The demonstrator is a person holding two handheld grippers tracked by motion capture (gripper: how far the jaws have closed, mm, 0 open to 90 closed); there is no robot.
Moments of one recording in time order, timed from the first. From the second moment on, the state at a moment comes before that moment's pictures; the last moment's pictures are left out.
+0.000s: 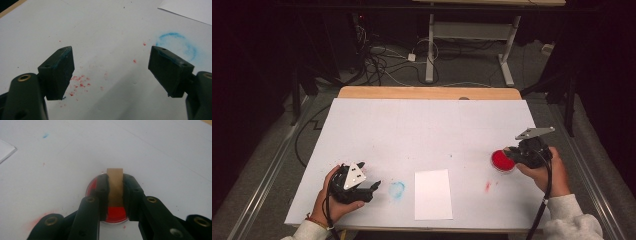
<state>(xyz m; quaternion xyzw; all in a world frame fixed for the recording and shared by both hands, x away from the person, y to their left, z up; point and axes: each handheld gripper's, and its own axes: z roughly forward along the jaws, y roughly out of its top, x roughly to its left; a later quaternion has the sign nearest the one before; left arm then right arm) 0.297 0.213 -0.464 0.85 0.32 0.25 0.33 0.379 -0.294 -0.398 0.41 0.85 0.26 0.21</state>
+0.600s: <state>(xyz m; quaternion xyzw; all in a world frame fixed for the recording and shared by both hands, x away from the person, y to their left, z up) 0.296 0.214 -0.463 0.85 0.31 0.25 0.33 0.390 -0.293 -0.419 0.42 0.86 0.23 0.18</state>
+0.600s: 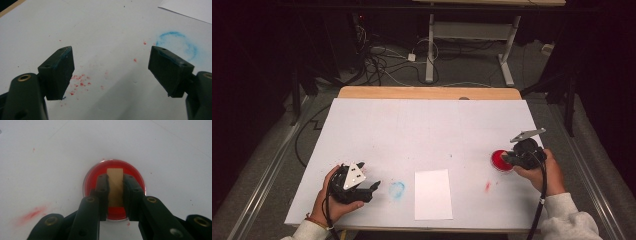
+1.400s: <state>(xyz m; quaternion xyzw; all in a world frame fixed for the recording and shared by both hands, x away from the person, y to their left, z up) 0.299 0.216 -0.465 0.85 0.31 0.25 0.33 0.396 -0.289 -0.430 0.42 0.87 0.21 0.16</state>
